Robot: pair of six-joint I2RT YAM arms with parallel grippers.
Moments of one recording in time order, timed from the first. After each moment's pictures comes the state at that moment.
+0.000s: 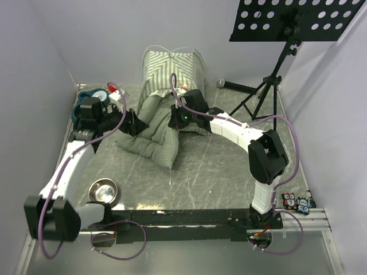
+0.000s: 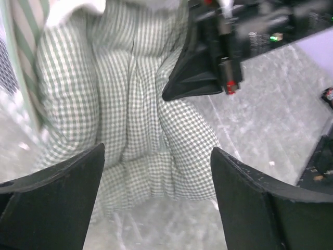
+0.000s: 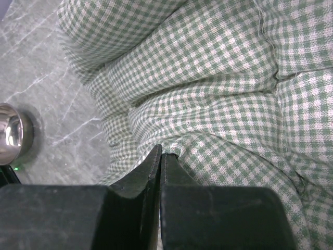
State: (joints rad) left arm -0.08 1.21 0.99 -0.23 0.77 -0.03; right arm 0.62 1.84 1.45 -0.21 -0.34 0.20
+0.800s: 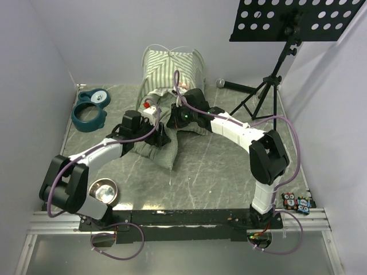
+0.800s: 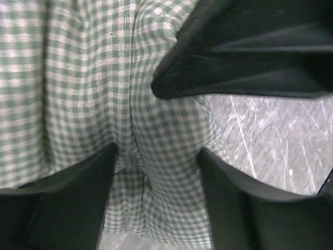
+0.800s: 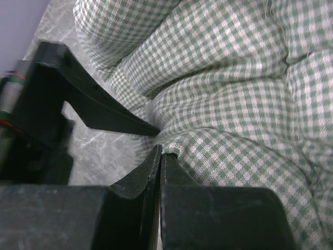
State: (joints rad) left arm -0.40 1.45 0.82 0.08 0.45 -0.16; right arm 0.62 1.83 1.46 -0.21 -0.39 0.31
